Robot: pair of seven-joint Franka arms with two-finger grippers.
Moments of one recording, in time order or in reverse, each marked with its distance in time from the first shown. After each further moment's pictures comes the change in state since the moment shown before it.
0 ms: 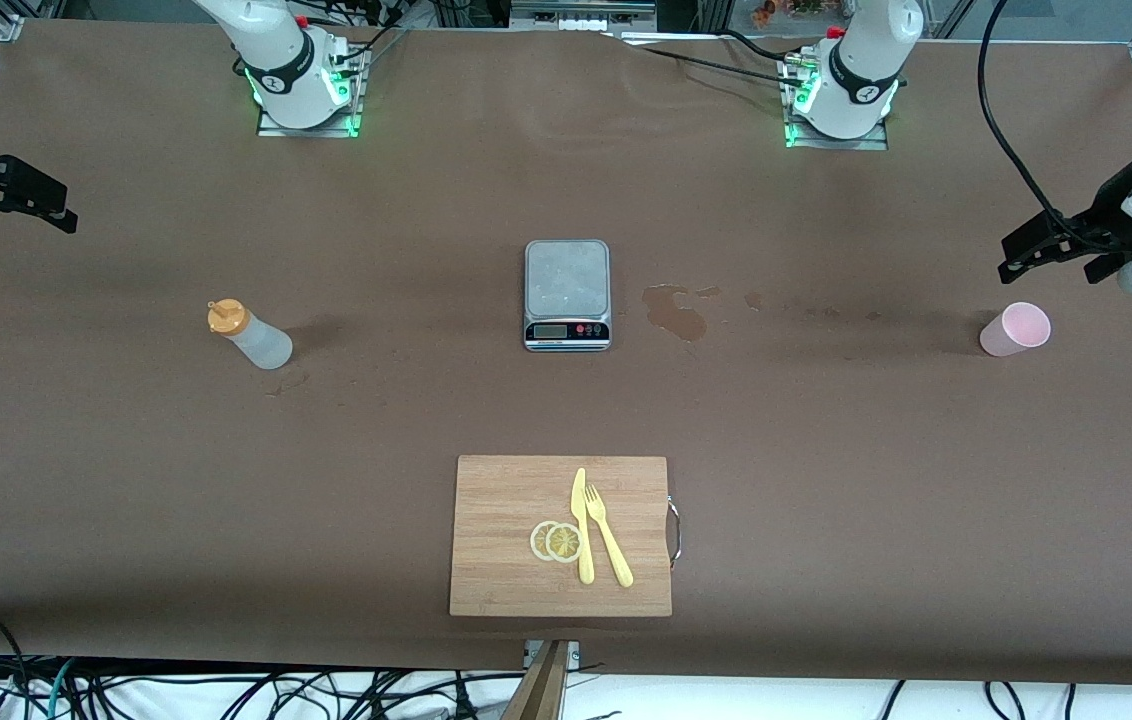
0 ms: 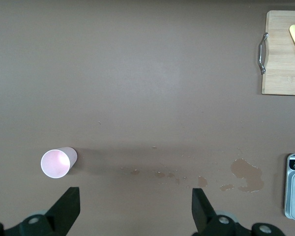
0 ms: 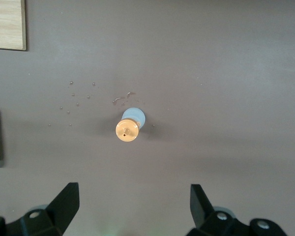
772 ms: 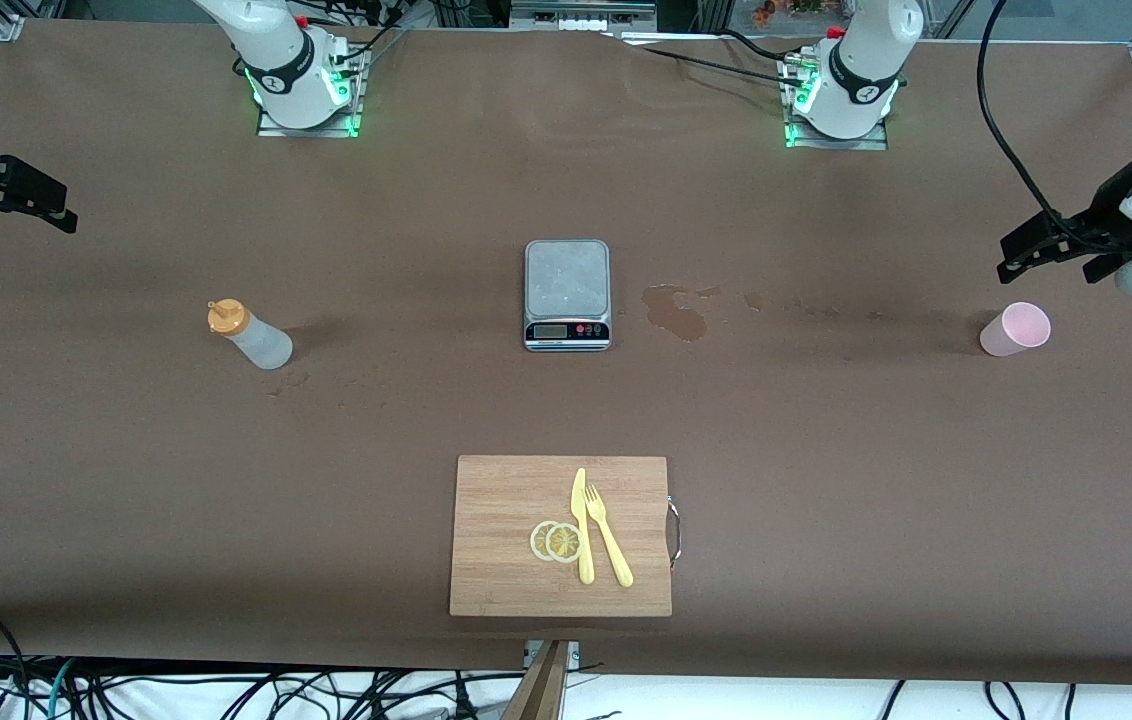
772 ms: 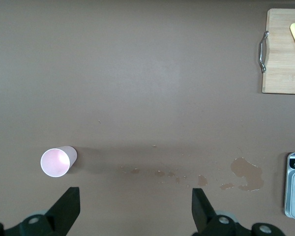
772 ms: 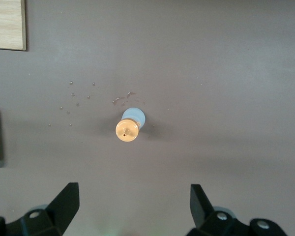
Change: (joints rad) left arm 0.000 0.001 0.000 0.000 0.000 -0.006 0.000; right arm 0.000 0.000 0.000 0.000 0.000 0.000 0.000
